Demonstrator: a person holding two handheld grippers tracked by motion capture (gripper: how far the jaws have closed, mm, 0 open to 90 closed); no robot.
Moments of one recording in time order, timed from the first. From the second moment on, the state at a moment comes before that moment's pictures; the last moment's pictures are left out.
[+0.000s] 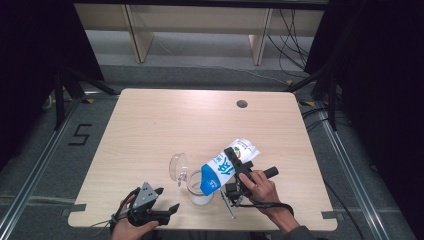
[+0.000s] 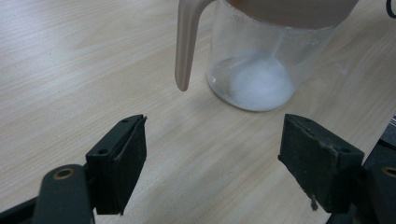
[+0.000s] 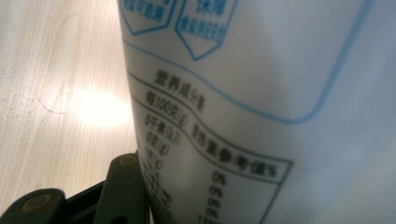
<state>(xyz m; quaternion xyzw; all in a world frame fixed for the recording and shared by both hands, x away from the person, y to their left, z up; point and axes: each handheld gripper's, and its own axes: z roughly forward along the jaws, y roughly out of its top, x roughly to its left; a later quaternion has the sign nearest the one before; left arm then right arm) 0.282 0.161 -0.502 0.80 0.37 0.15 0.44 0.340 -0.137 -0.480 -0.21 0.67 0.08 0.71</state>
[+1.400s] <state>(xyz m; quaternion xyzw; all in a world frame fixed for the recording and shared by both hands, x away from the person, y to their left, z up) 0.282 0.160 -0.502 0.80 0.37 0.15 0.45 0.341 -0.136 -0.482 -0.21 0.67 0.09 0.71</state>
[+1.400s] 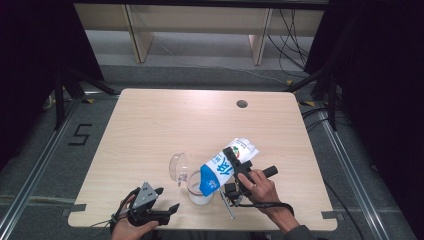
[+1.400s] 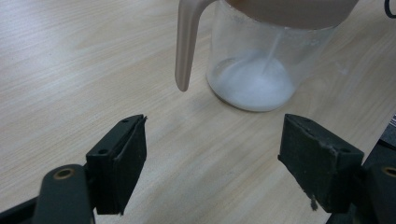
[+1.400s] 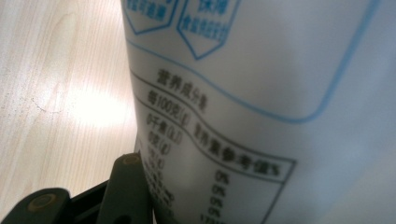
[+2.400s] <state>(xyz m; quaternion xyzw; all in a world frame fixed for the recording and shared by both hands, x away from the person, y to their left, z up) 0.281 0.160 -0.502 0.80 0.38 0.15 0.45 0.340 -0.136 -0.480 -0.22 0.67 0.08 0.71</state>
